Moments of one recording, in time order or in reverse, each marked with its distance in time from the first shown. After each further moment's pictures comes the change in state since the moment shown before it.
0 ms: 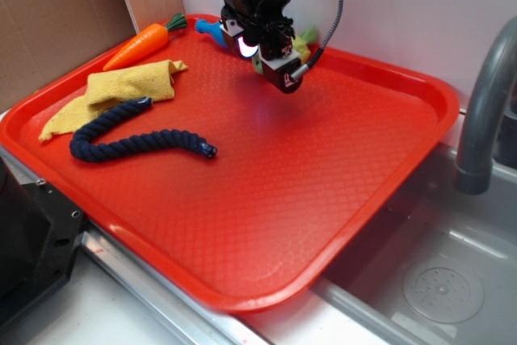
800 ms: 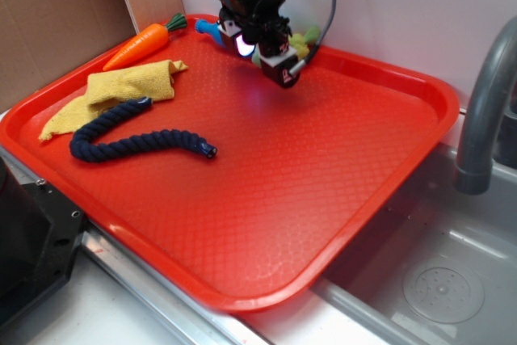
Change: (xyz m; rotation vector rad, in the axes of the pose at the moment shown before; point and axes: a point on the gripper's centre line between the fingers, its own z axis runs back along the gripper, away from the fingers) arm 0.013 0.028 -0.013 0.001 -0.029 0.061
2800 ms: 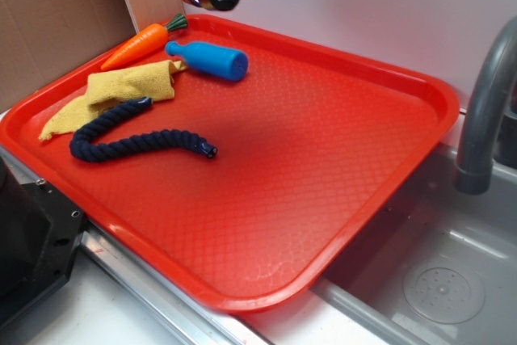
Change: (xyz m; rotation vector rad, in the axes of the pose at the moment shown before) arm -0.052 -0.046 0.109 -0.354 0.006 -0.096
